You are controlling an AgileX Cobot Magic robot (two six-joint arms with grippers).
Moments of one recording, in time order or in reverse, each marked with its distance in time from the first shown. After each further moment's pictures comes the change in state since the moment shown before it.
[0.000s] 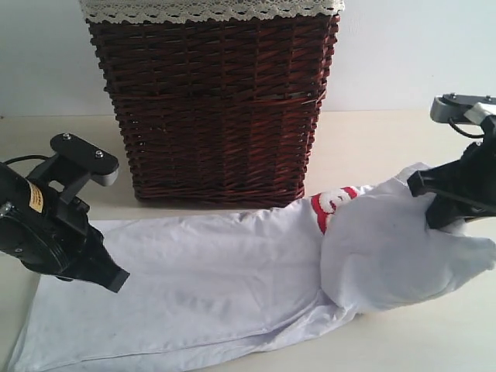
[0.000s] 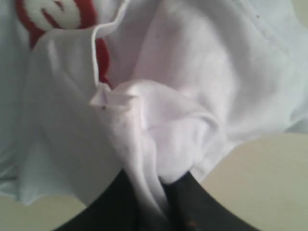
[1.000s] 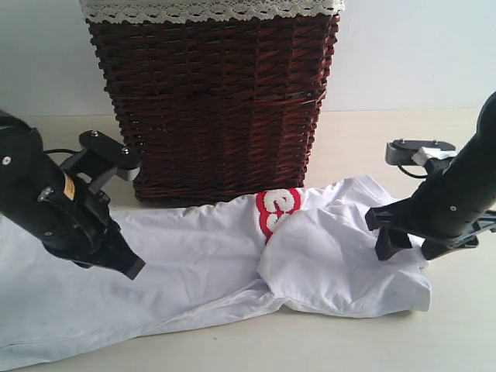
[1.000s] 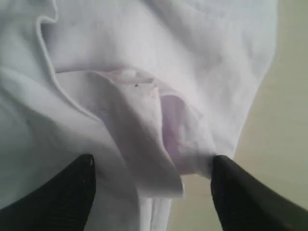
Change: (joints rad) left arm -0.001 0.129 -0.106 0.041 0.036 -0.005; right arm 0.104 0.231 0.000 -0.028 -0.152 0.113
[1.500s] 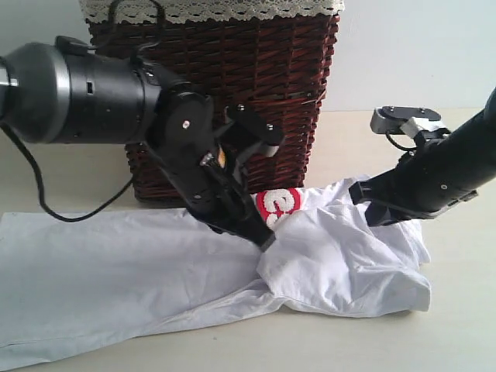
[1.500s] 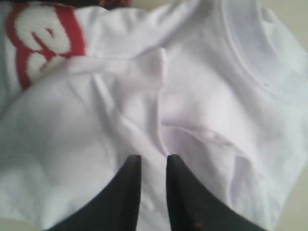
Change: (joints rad) left arm -0.245 0.298 -0.457 -0.040 0.107 0.021; right arm 0.021 -0.081 0.000 0.253 -0.065 -0.304
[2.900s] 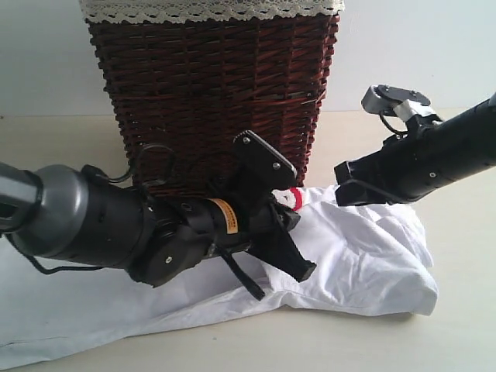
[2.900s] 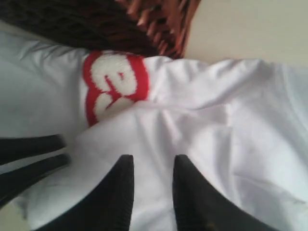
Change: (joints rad) left arm -0.082 0.067 0.346 -0.051 -1.016 0.036; right arm 0.000 -0.016 0.005 0.411 0.038 -0.381
